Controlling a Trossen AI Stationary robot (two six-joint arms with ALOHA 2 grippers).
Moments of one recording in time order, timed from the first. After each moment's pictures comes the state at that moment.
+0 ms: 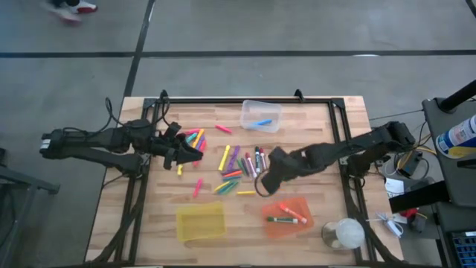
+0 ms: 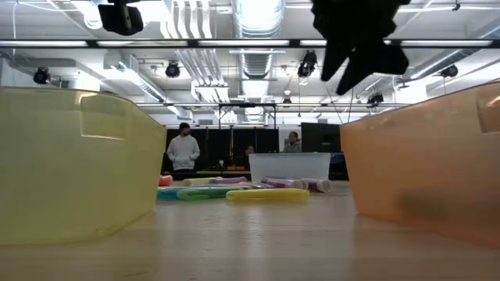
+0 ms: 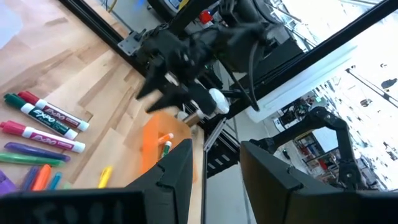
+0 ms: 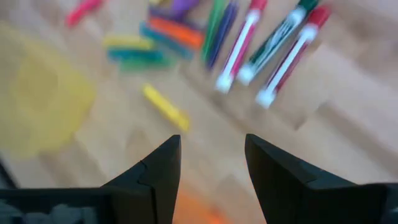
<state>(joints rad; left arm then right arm) -0.01 0.74 0.76 -0.15 0.16 -0.85 0.21 1.51 1.18 -0.75 0.22 1.09</state>
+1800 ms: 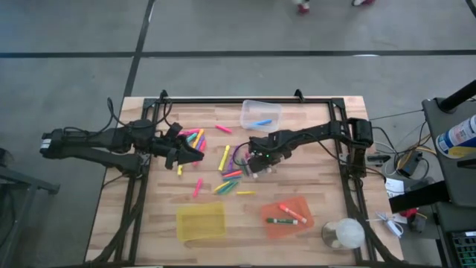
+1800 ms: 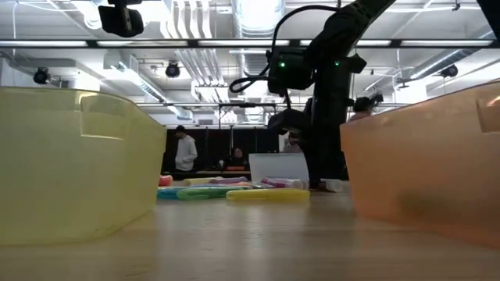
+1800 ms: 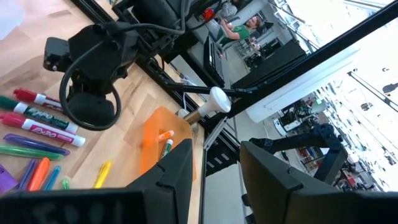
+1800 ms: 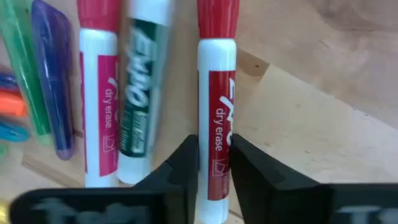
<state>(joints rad) -0.01 0.75 0.76 -0.15 0.16 -0.87 -0.12 1.90 1.17 -0.65 -0.06 1.01</state>
